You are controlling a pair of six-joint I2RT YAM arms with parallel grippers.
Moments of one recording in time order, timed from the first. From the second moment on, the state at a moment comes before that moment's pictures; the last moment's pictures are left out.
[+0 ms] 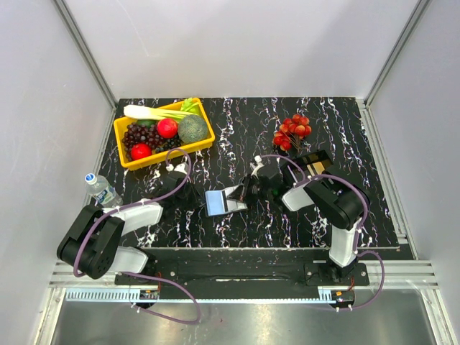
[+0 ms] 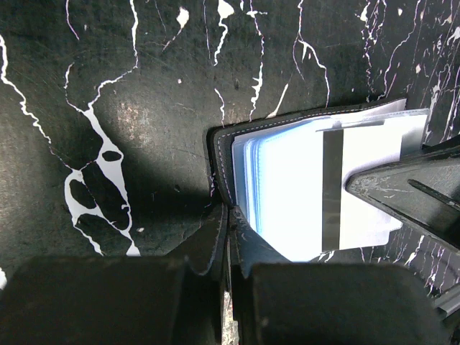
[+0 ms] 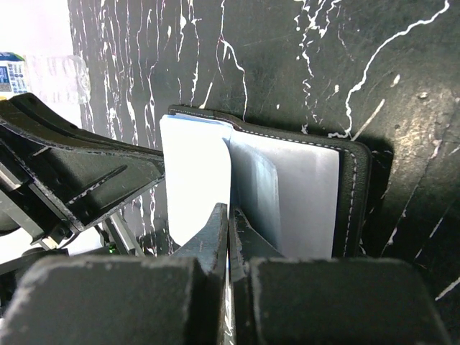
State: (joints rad) left arm -0.46 1.35 0.44 0.11 0.11 -0.72; right arm 0.69 1.90 0.71 0.67 -0.37 0.96
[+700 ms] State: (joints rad) left arm -0.46 1.35 0.43 0.13 0.11 -0.74; right arm 0.71 1.94 0.74 0.69 -0.40 1.02
